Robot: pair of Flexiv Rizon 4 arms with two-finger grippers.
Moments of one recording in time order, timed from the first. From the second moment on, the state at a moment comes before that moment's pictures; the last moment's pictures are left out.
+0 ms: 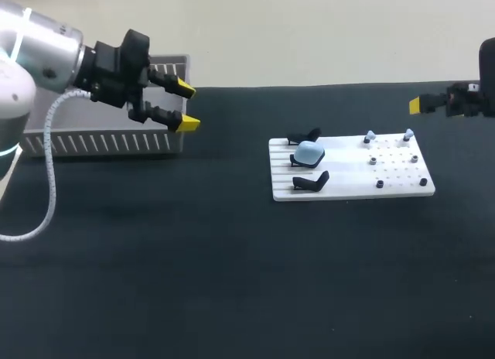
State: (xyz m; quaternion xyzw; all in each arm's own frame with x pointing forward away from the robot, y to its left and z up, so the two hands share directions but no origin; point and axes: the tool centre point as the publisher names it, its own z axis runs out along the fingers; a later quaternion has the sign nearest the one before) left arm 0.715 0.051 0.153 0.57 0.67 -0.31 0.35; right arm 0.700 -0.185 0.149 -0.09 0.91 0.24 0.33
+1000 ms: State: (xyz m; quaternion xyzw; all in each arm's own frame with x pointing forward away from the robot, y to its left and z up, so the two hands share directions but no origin) left arm 0.704 -0.031 0.117 0.63 0.61 -0.34 0.34; right arm 0.700 -0.185 0.149 -0.09 0.91 0.24 0.33
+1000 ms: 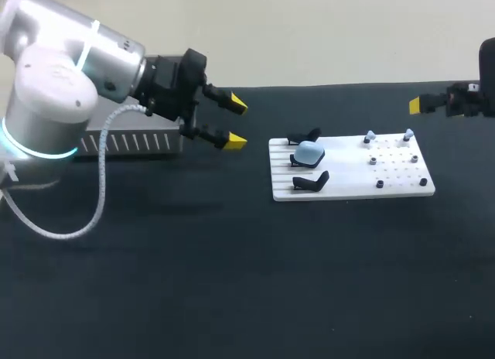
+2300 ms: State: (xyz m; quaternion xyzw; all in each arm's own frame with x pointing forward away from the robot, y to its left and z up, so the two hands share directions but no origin) left arm 0.716 -0.065 0.070 0.62 0.58 -0.40 0.34; right arm 0.700 -0.185 0.149 -0.09 0.91 0.24 0.33
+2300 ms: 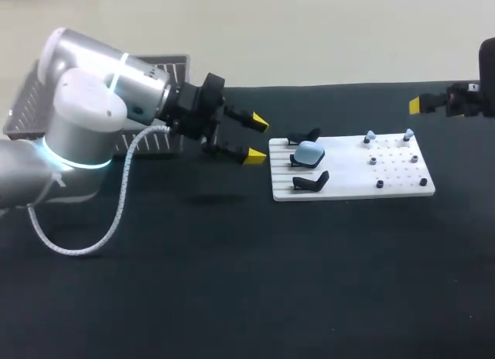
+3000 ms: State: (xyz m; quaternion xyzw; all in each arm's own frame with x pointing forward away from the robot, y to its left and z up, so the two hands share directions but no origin) left arm 0.721 -0.077 0.054 0.61 0.58 -0.42 0.33; right arm 0.700 -0.185 0.149 -0.09 0.91 0.24 0.33
